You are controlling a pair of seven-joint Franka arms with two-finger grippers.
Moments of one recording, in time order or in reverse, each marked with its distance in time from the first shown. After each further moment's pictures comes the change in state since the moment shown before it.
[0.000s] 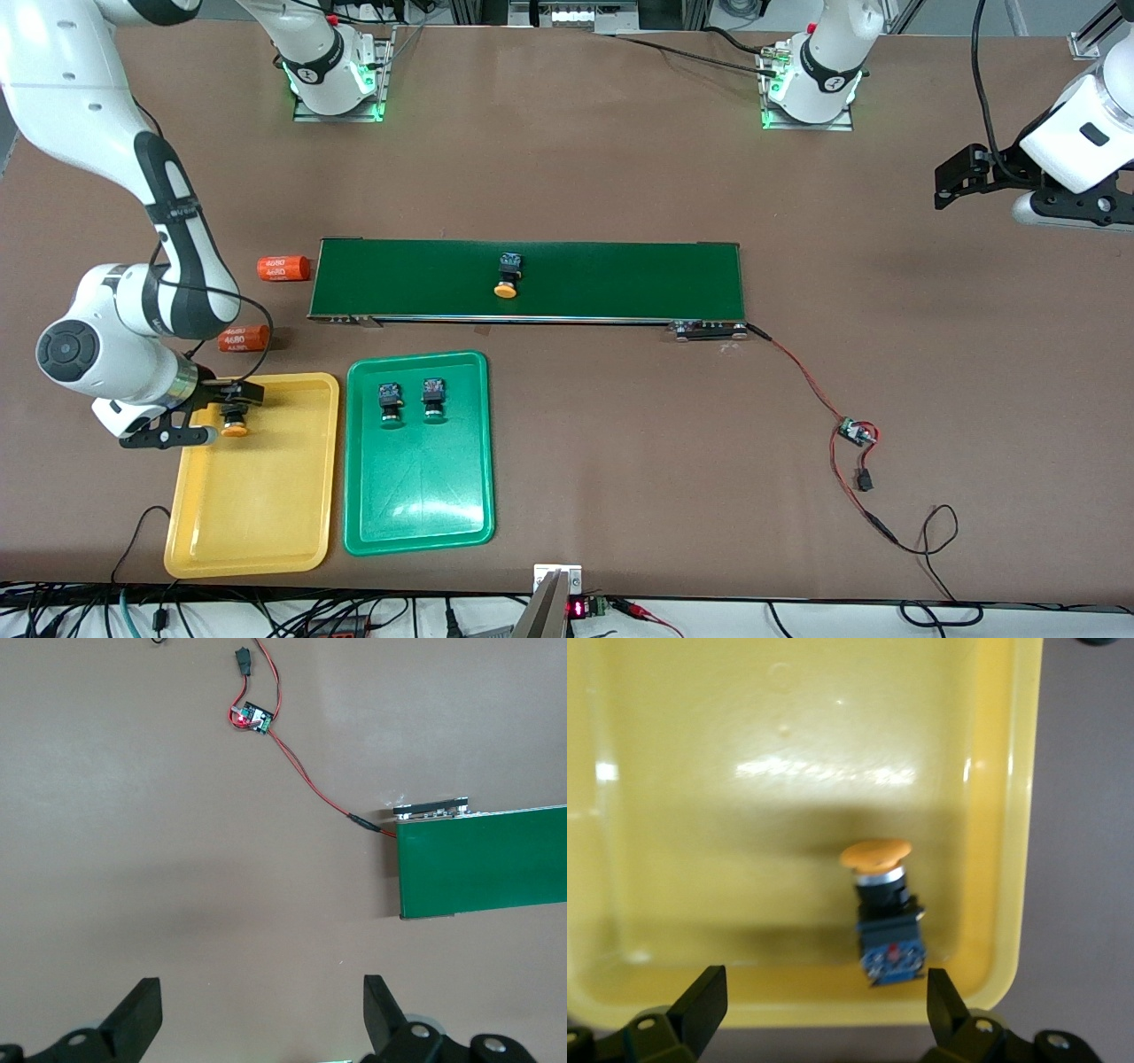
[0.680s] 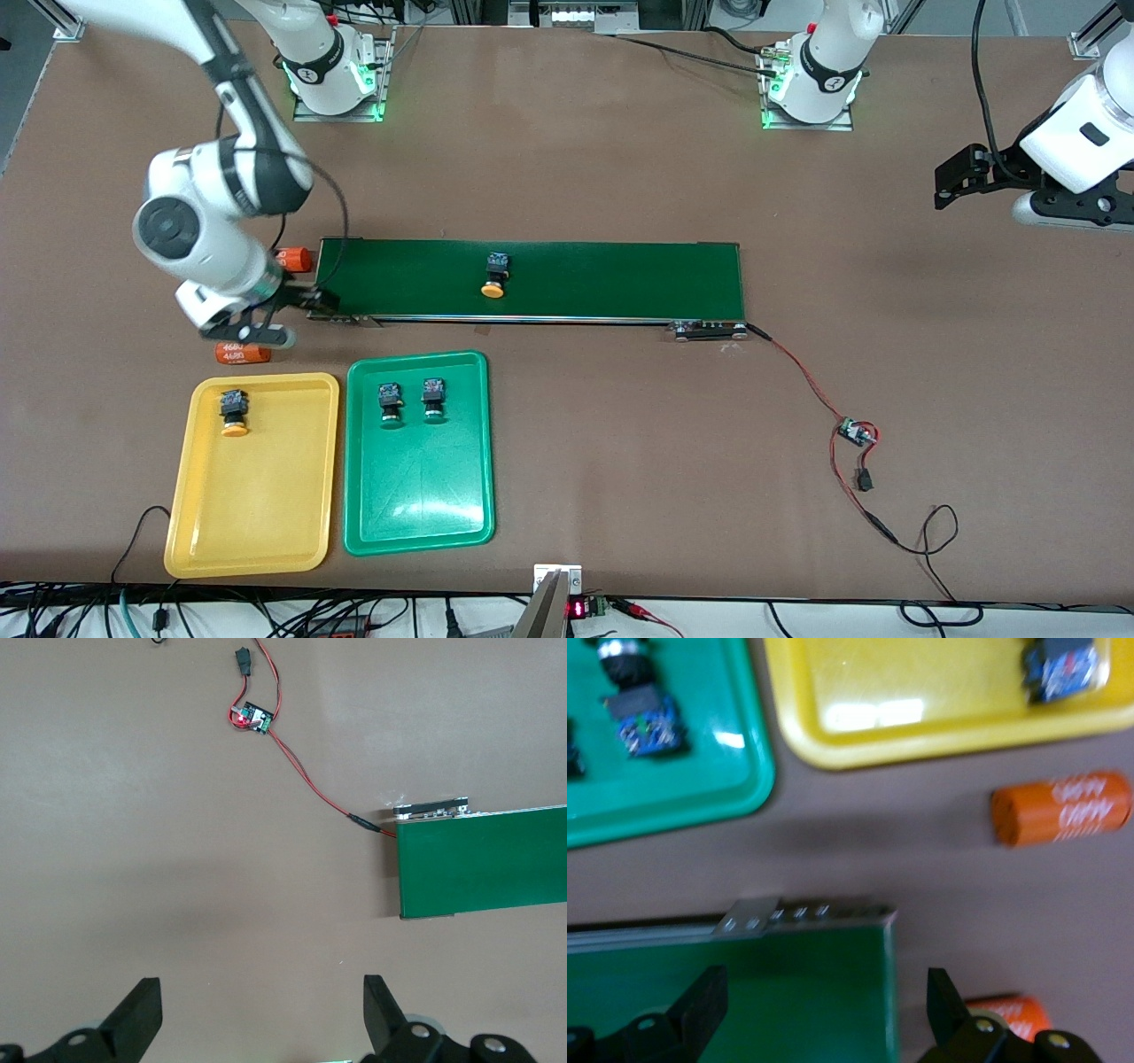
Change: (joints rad) left arm 0.000 0.000 0.000 0.000 0.000 0.000 0.000; right arm 0.046 -0.441 0.194 -0.550 0.001 0.027 0.419
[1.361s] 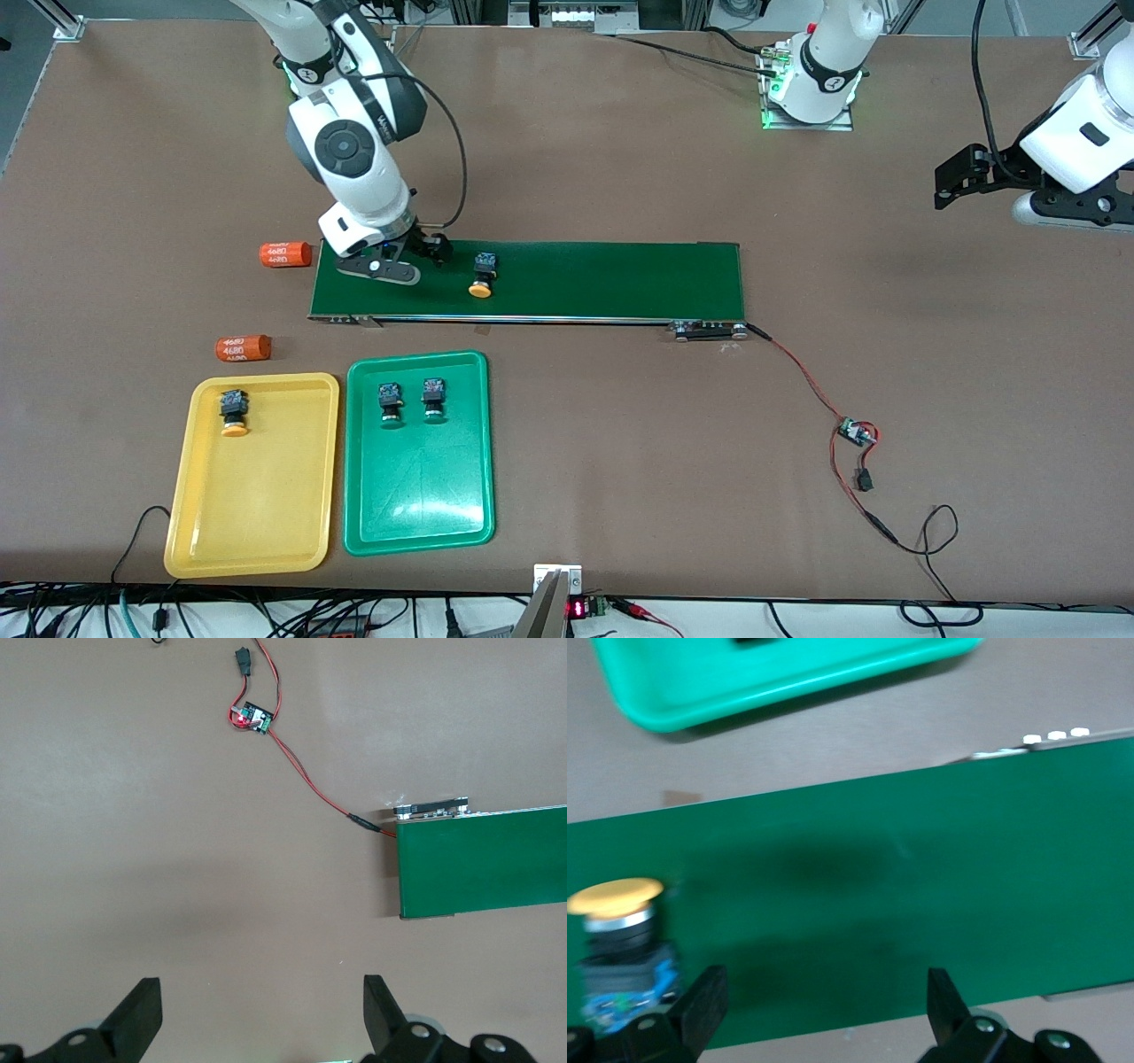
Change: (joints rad) left arm 0.000 0.000 0.000 0.000 0.000 -0.001 0.000; right arm 0.247 -0.031 0.075 -0.087 0.000 0.096 0.360
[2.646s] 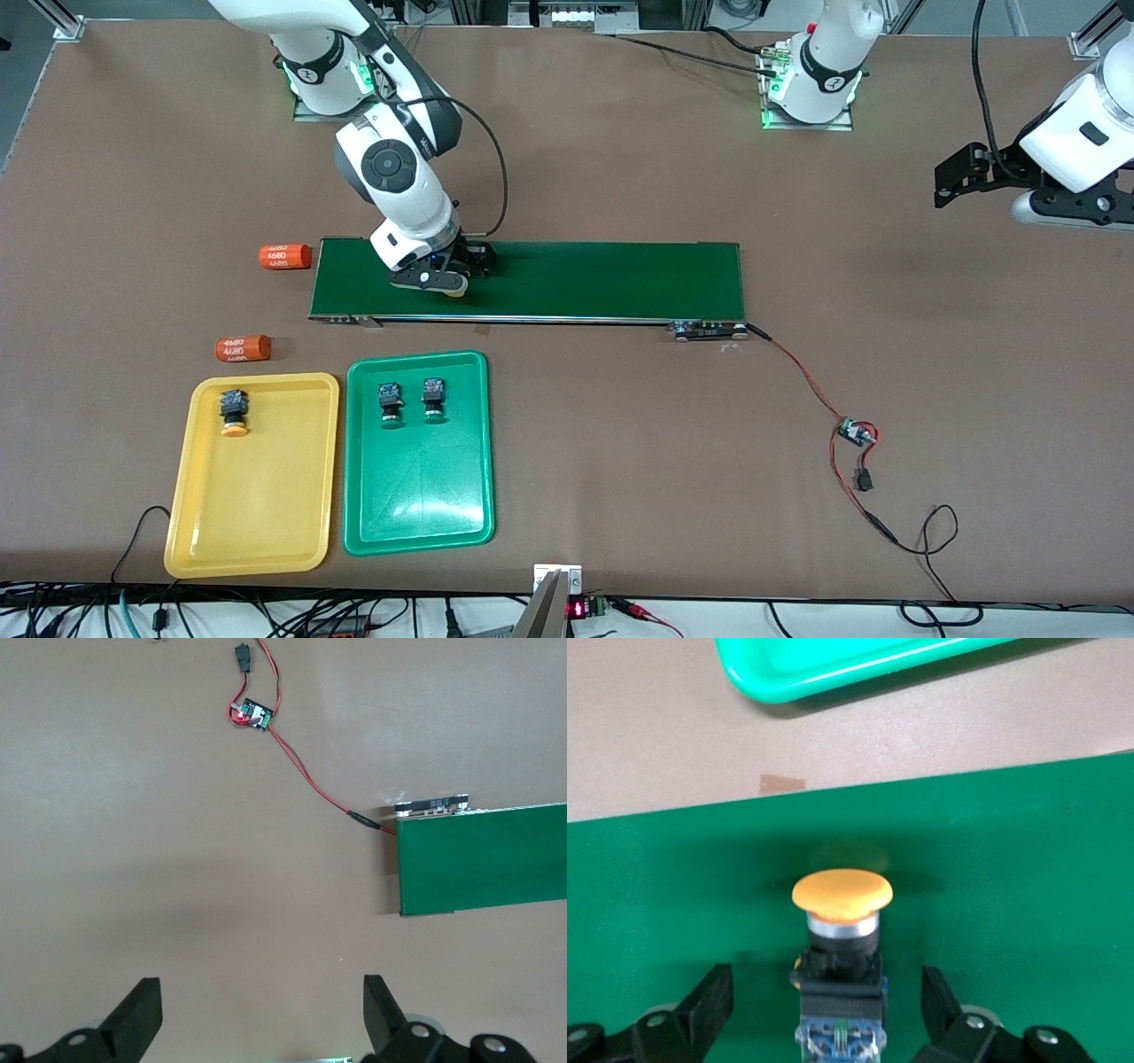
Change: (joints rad) left arm 0.000 0.000 0.000 0.001 0.000 -0.006 0.000; right arm 0.070 0.162 -0.018 0.070 0.033 0.129 0.004
